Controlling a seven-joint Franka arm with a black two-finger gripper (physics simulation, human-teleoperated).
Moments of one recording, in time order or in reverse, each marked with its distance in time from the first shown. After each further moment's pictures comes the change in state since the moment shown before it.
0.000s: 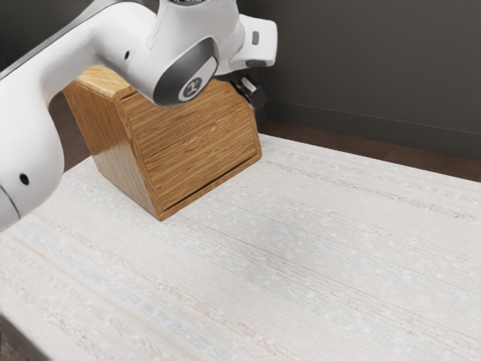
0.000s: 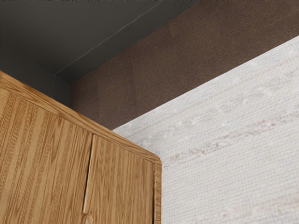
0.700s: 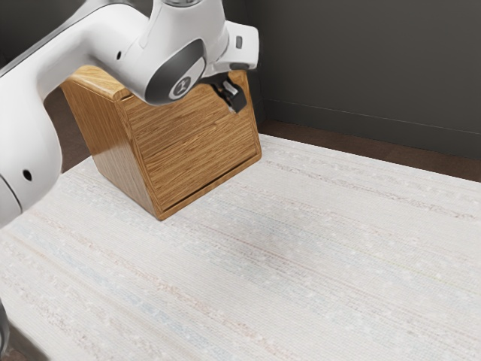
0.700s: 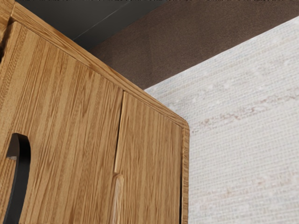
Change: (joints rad) arm 0.038 0.020 0.020 0.014 0.020 -0.047 -0.002
